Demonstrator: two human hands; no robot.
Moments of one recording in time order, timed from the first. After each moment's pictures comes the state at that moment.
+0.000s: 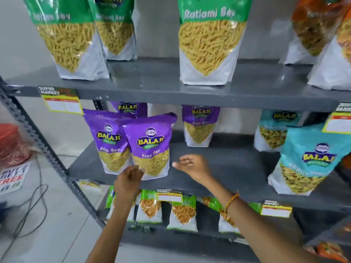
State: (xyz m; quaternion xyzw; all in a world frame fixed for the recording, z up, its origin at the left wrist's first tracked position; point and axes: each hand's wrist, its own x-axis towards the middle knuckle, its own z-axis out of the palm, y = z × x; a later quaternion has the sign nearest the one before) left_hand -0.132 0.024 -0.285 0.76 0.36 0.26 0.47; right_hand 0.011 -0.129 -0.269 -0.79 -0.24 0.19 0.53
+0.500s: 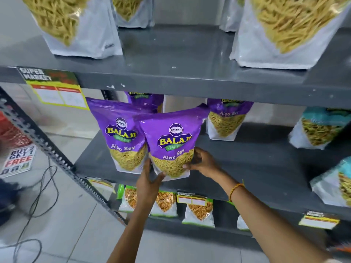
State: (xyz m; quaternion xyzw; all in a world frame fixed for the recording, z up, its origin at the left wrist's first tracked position) left_hand -0.091 0.088 -0.363 0.76 0.31 0.23 0.53; right_hand 0.077 -0.036 -0.356 -0.75 -0.26 0.29 0.53
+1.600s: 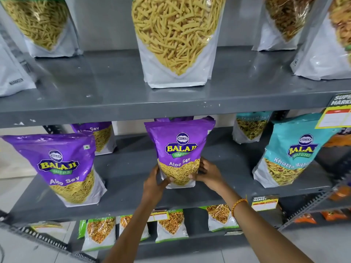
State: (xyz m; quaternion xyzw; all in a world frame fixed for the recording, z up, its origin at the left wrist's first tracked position) left_hand 0.019 -0.003 -0.357 0.80 0.18 0.11 0.56; right_hand 0.114 -0.187 -0.355 -0.72 -0.16 0.20 0.65
